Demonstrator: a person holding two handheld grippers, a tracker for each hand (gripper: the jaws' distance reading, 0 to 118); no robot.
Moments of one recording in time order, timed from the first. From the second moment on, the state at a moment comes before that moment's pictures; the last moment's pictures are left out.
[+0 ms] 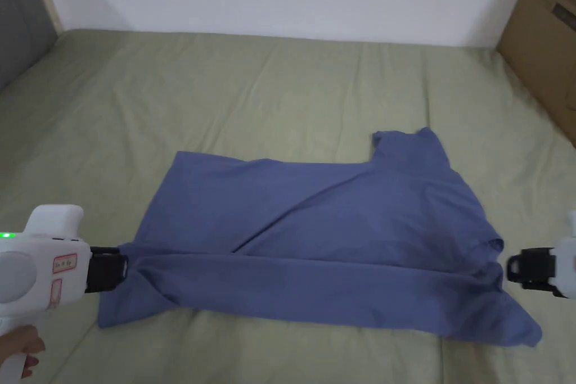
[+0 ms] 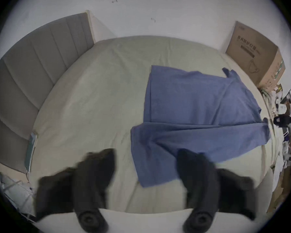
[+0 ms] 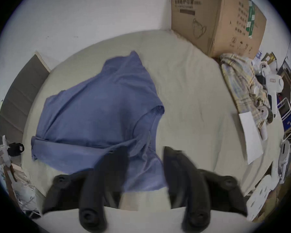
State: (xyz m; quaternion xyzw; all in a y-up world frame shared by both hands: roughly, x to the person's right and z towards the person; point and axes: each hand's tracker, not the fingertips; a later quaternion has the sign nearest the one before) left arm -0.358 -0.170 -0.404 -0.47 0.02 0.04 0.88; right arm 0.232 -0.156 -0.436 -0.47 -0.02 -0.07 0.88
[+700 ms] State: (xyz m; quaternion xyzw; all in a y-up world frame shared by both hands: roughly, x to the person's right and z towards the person) left arm -0.365 -0.255 -0.415 -0.52 0.05 0.08 0.85; right arm 0.215 -0.210 -0.397 -0.52 -0.01 -0.10 0.85
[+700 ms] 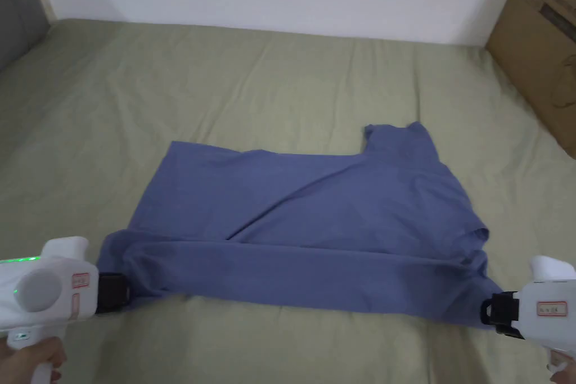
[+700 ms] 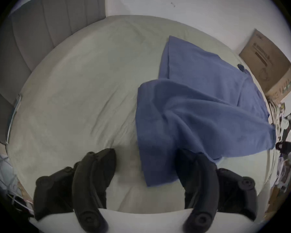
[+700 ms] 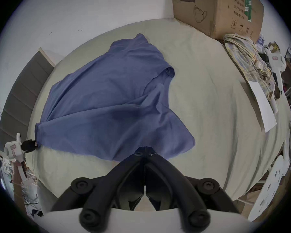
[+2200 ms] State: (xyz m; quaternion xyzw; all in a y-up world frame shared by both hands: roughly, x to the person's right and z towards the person) left arm -0.333 -0.222 -0.306 -0.55 0.02 -0.04 0.84; right arm 0.265 -0.226 -0.329 -0.53 -0.06 -0.07 0.84
